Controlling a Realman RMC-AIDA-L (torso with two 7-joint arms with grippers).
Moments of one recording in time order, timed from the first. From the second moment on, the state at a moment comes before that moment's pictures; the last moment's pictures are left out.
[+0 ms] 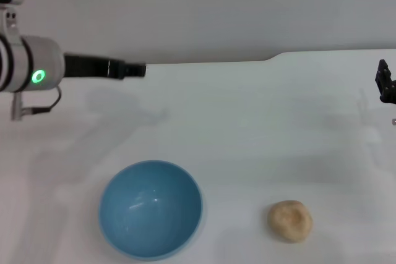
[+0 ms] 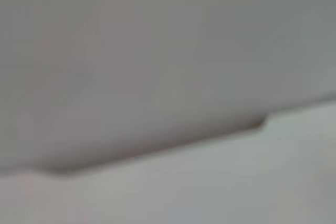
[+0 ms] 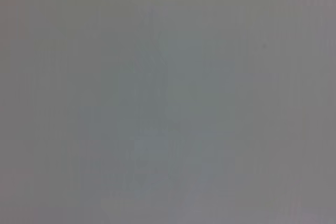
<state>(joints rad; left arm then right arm) -0.39 -2.05 -1.70 -1.46 2.45 -1.02 0.29 0.57 2.08 -0.29 0.05 -1.00 -0.99 0.04</state>
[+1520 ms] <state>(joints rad) -0.52 -2.06 -1.66 -1.24 2.57 -1.48 0.22 0.56 2.08 -0.29 0.05 -1.00 -0.99 0.04</state>
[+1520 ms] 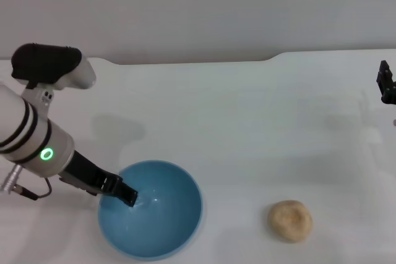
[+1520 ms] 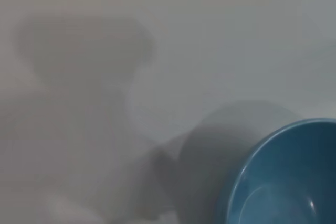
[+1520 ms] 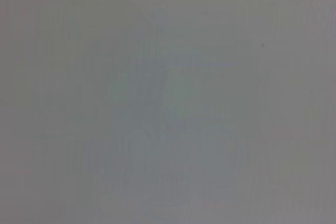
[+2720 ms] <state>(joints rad) -0.58 -2.06 -1.58 -1.12 2.58 -1.42 0.22 0.56 2.08 -0.28 0.04 -1.00 -0.99 0.04</state>
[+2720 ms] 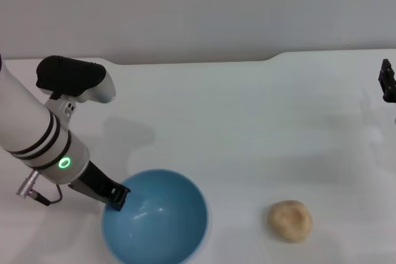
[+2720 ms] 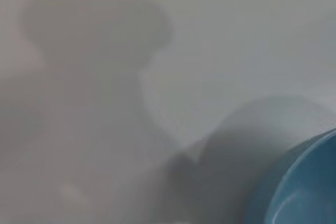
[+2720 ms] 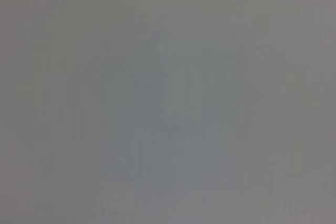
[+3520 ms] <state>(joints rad) -0.64 -2.05 -1.59 -1.16 2.60 -1.41 0.22 0.57 2.08 -0.27 0.05 -0.99 -0.99 0.07</state>
